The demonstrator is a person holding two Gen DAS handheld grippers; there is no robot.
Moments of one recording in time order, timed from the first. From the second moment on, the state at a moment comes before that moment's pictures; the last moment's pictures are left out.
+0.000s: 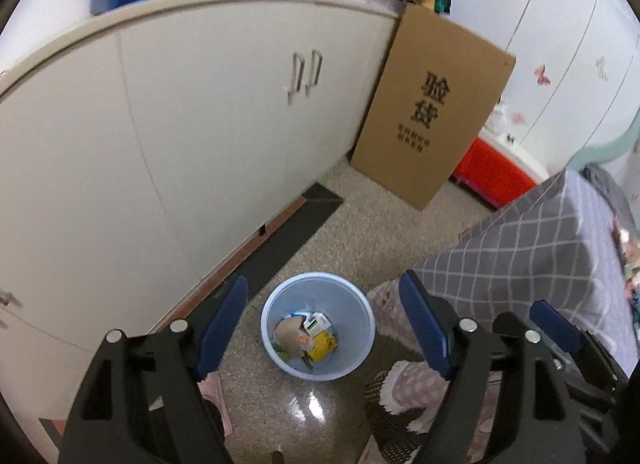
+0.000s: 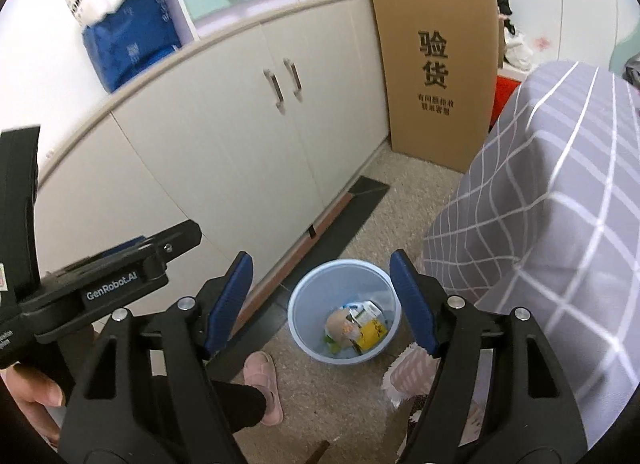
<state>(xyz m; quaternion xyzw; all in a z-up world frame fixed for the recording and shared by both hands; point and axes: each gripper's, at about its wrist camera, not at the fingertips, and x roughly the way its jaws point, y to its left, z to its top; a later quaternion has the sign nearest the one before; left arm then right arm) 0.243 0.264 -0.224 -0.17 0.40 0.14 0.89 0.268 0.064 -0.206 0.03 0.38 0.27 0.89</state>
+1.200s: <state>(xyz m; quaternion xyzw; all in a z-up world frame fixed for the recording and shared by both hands) 0.252 -0.039 -0.142 -0.05 0.39 -0.10 0.91 0.263 -0.269 -0.178 -0.06 0.41 0.12 0.90</state>
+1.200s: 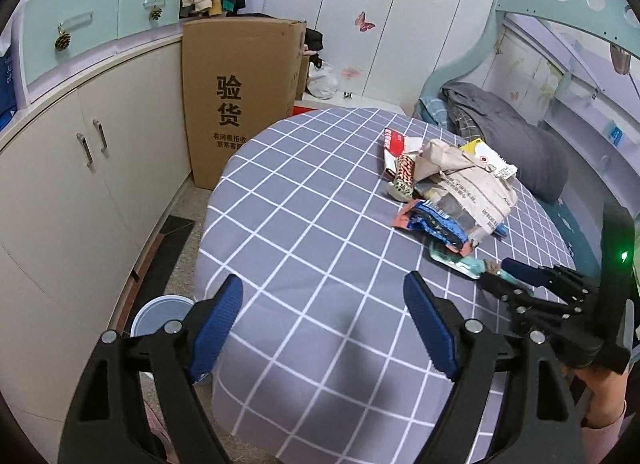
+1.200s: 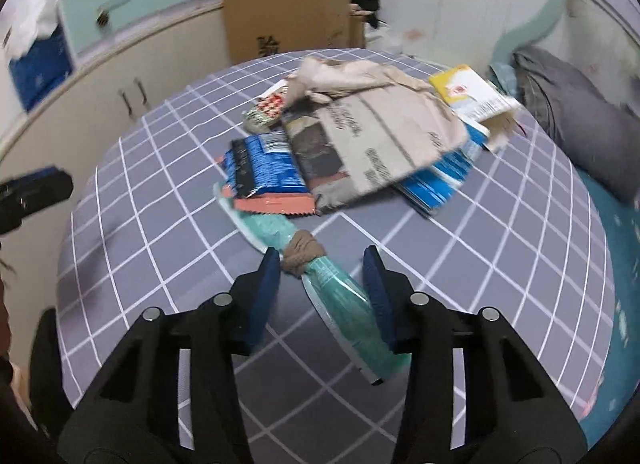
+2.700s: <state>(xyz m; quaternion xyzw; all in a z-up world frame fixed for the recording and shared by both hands) 0.330 -0.182 -0.181 0.01 0.44 -0.09 0.90 0.249 -0.322 -0.146 0.09 0.28 0.09 0.95</state>
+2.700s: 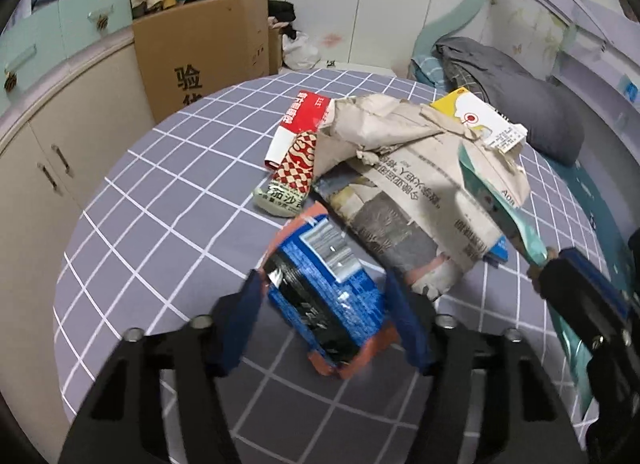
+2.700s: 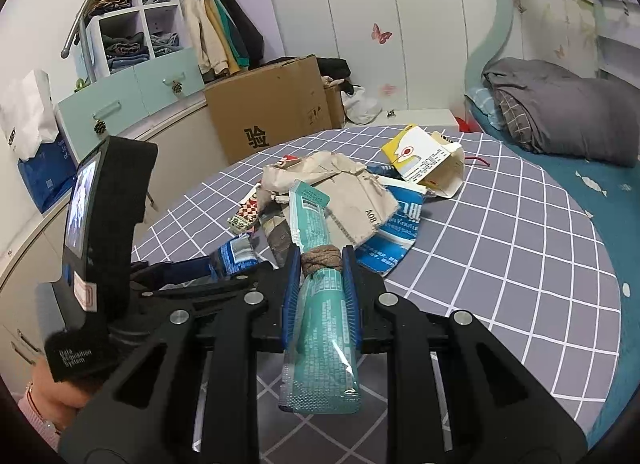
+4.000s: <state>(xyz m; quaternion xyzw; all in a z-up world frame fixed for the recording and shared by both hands) 0.261 0.194 -0.191 -0.15 0.39 0.06 0.90 0.277 0.022 -0.158 -0.02 0.34 0.31 0.89</state>
